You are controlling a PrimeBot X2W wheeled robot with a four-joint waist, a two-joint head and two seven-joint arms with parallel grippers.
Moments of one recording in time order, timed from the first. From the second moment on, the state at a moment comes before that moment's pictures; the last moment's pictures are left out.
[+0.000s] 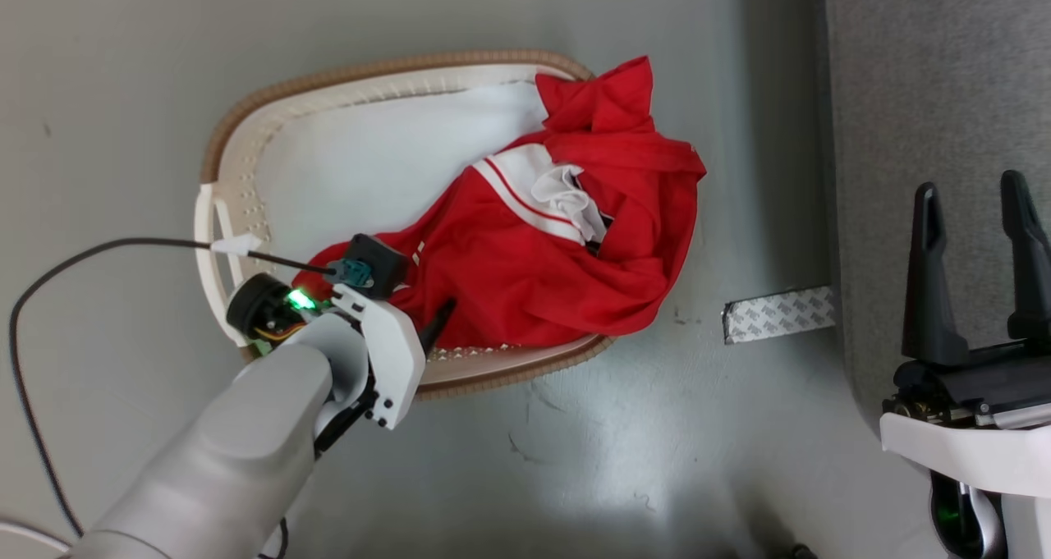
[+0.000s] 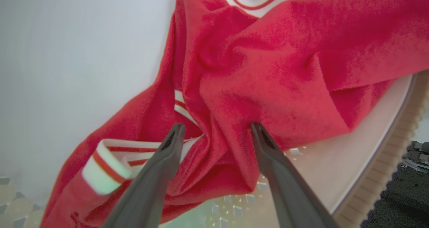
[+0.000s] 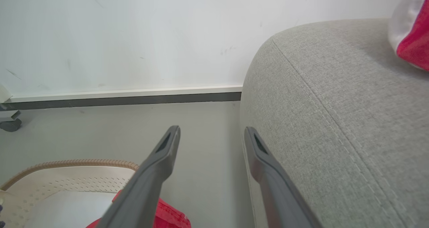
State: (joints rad) left arm -0.91 0.30 -0.98 0.86 -0.59 -0.13 0.00; right arm -0.27 -0.05 0.02 -0.15 0.25 0.13 -0.26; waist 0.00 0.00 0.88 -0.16
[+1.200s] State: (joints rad) left arm -0.93 0.31 -1.13 0.89 -0.85 -0.12 -0.25; right arm -0.21 -0.05 0.04 0.00 0.29 0.13 -0.26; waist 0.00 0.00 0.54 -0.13
